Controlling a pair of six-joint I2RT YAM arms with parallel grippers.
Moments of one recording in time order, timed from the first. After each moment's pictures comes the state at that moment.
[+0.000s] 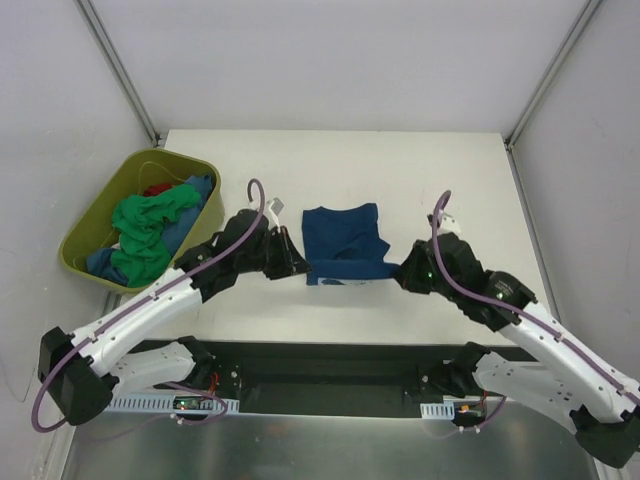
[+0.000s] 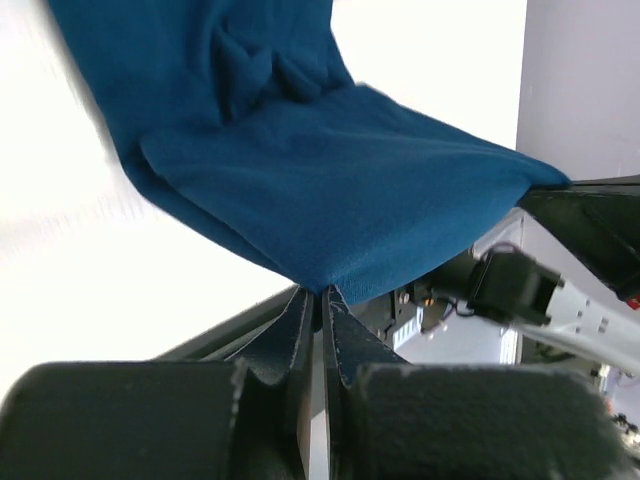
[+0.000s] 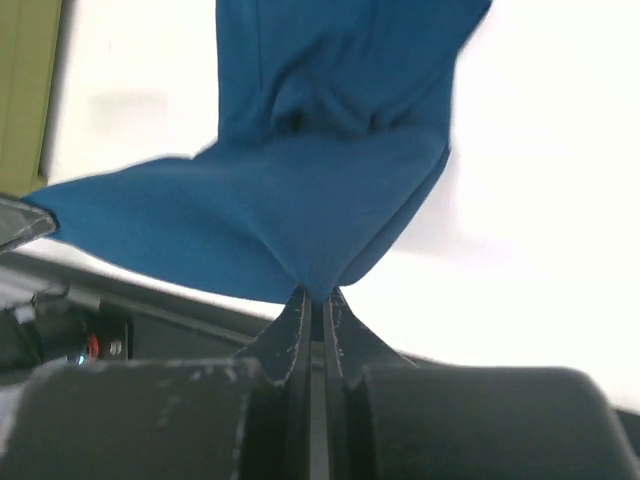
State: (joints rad) left arm -0.74 1.00 0.81 -0.46 0.20 -0.92; right arm 0.83 0.74 0.80 -0.77 0.20 0.81
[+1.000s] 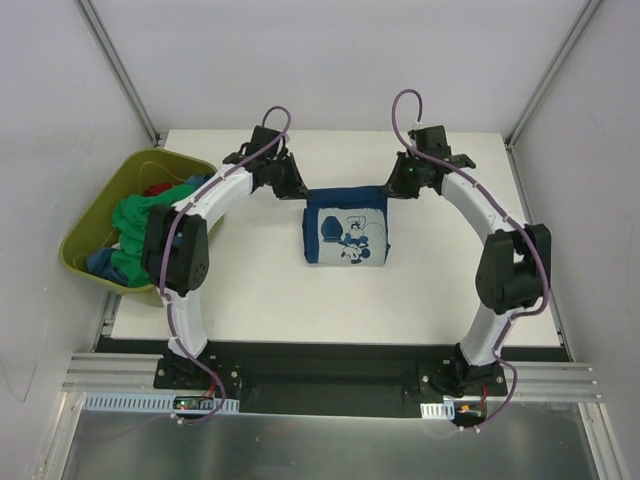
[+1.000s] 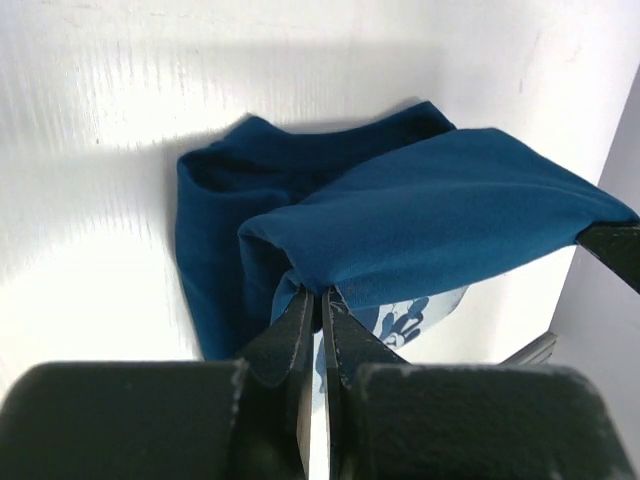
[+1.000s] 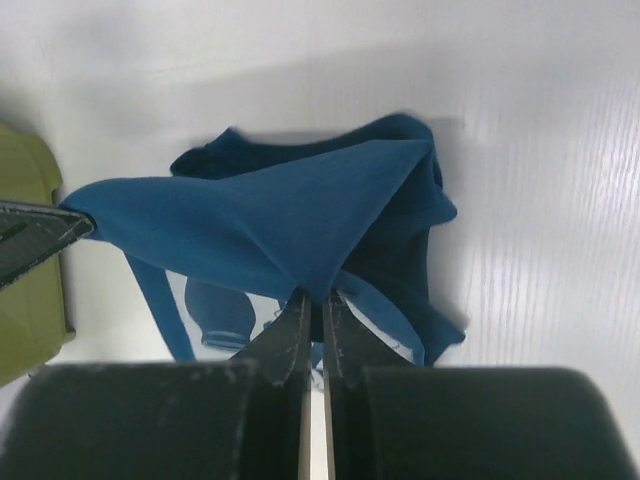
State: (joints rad) left arm -0.35 1.91 1.56 -0.50 0.38 -0.68; right arm 0.27 1.78 1.51 -0.60 -0.26 0.51
